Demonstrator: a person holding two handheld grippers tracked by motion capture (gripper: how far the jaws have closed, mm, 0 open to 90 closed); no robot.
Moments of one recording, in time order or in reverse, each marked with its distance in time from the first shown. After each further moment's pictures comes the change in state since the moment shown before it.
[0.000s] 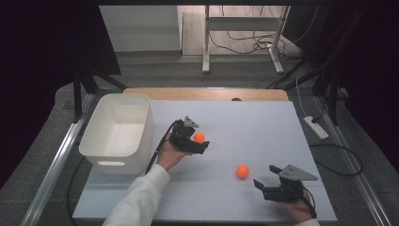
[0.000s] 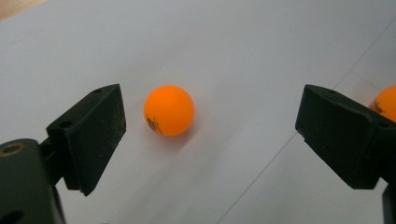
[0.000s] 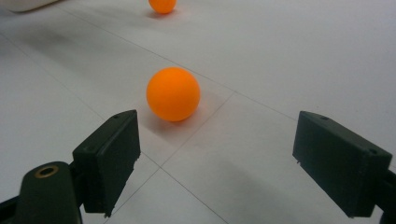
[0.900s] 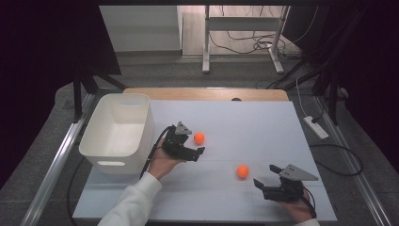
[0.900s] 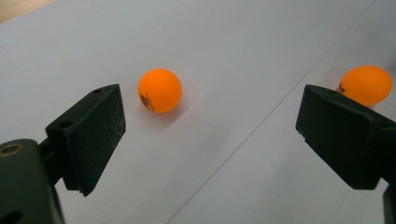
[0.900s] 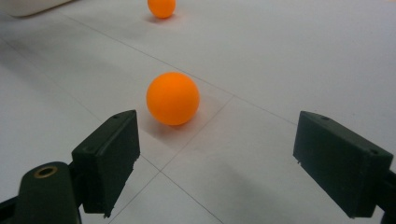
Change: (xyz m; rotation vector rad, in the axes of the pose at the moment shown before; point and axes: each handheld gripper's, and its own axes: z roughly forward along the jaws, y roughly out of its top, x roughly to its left) left arm -0.008 -0.021 -0.031 -0.040 -0.021 0.014; right arm 0.000 0.001 -0.001 -0.013 -0.007 0.003
